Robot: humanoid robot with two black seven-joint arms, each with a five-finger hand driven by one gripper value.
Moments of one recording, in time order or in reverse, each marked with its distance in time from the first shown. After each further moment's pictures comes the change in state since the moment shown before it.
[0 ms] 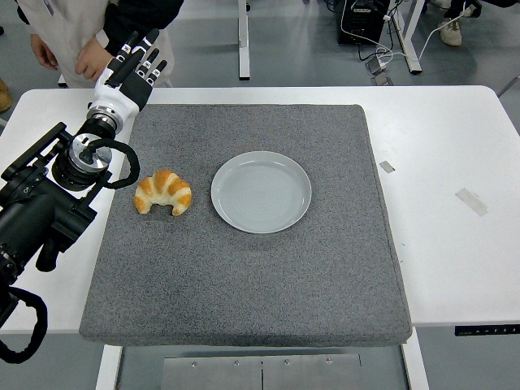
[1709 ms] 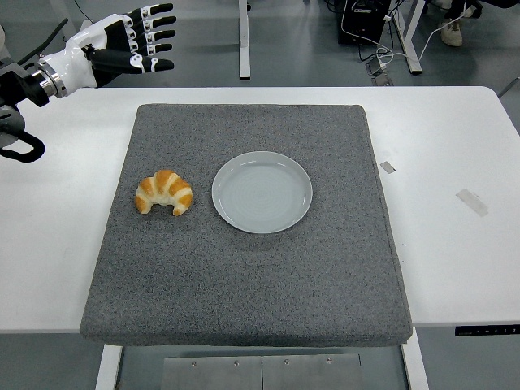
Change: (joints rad) left arm -0.192 0.322 0.412 -0.007 0.635 -0.543 -0.115; right arm 0.003 0.000 0.003 0.000 0.000 0.000 0.000
